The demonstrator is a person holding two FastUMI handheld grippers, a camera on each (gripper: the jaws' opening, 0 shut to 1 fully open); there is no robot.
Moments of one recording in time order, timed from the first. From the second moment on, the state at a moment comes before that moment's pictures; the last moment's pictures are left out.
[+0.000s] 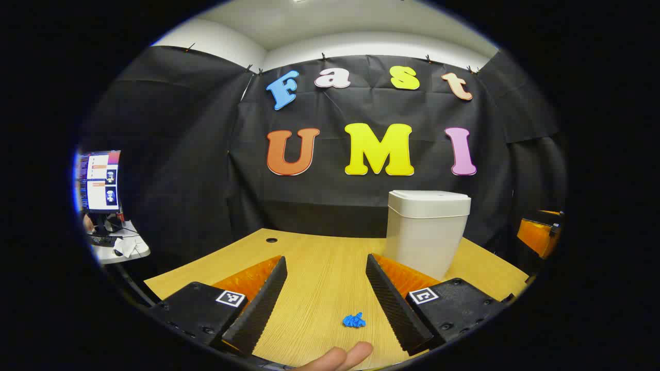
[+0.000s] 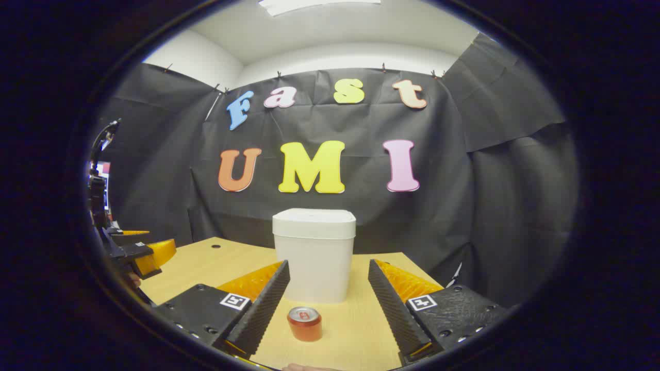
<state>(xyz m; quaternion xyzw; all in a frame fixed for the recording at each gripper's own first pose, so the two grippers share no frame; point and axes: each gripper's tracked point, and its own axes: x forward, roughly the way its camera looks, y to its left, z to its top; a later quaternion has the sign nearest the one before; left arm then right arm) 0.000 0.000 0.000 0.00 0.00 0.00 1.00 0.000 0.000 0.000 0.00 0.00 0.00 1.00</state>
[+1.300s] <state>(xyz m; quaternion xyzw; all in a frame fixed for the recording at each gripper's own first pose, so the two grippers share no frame) -0.010 -0.006 0.010 0.00 -0.02 0.00 1.00 -0.005 0.008 -0.019 -0.03 0.03 0.04 1.00</state>
